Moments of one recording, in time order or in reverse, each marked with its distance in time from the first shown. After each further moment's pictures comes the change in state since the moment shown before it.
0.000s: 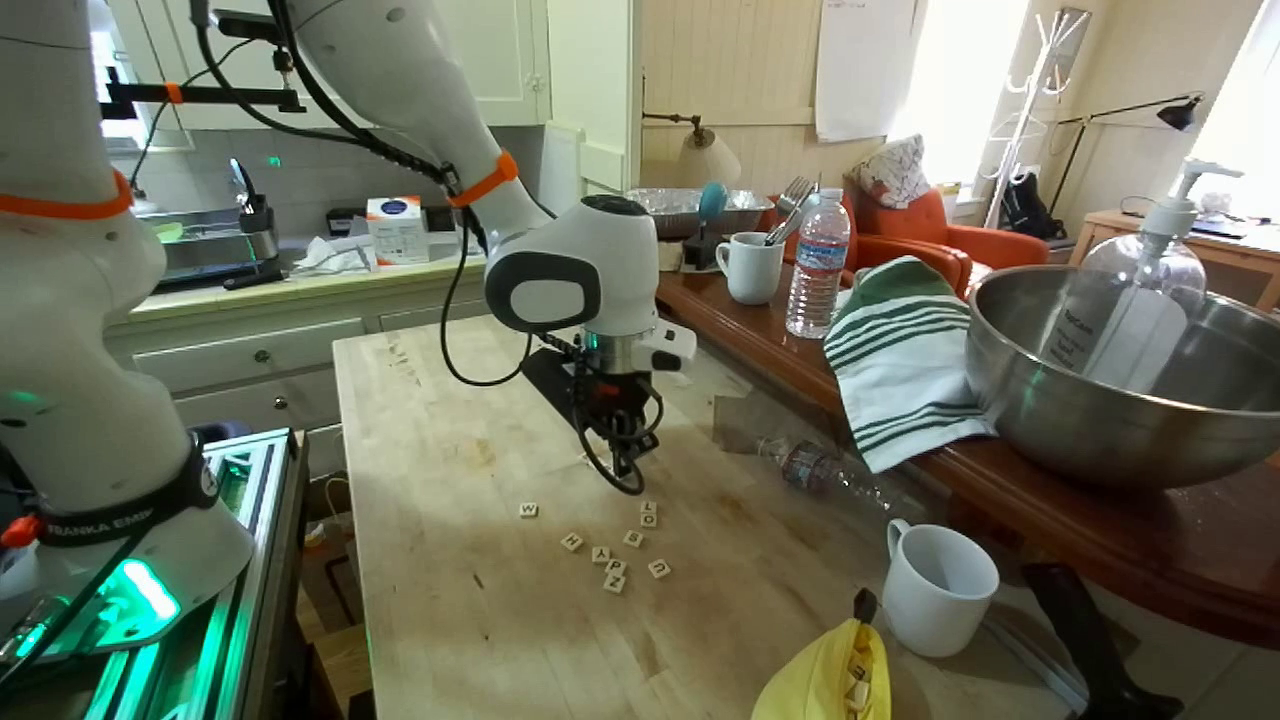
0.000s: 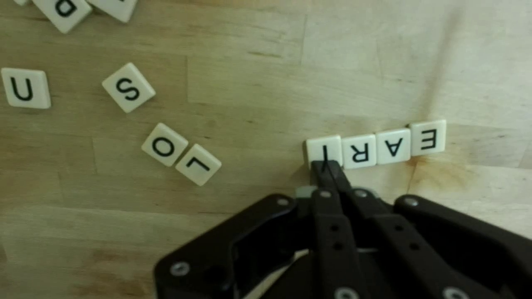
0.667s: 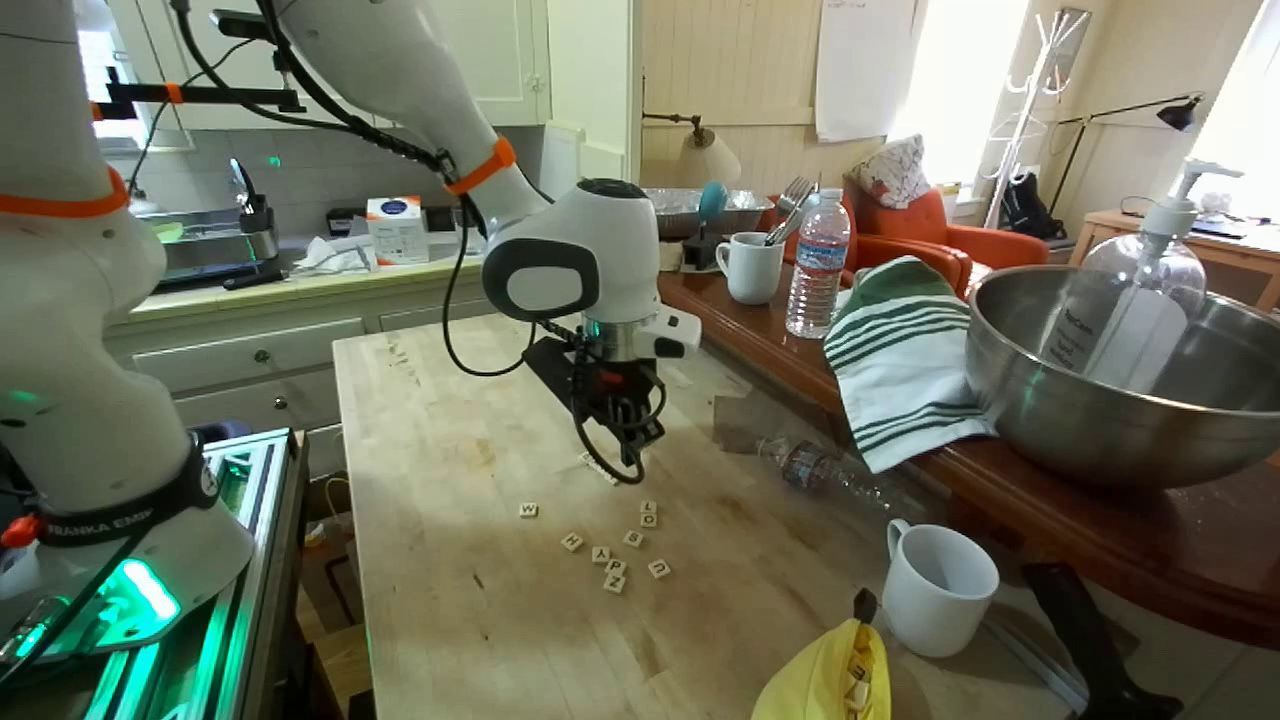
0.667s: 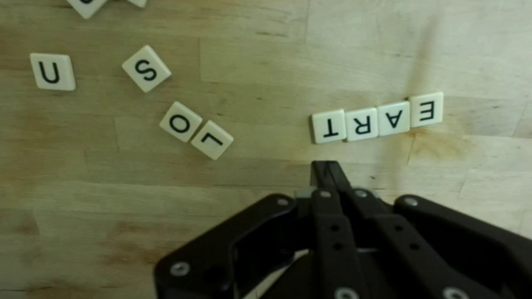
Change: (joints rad) arm -0.001 -0.038 -0.005 -0.004 0.024 0.006 0.000
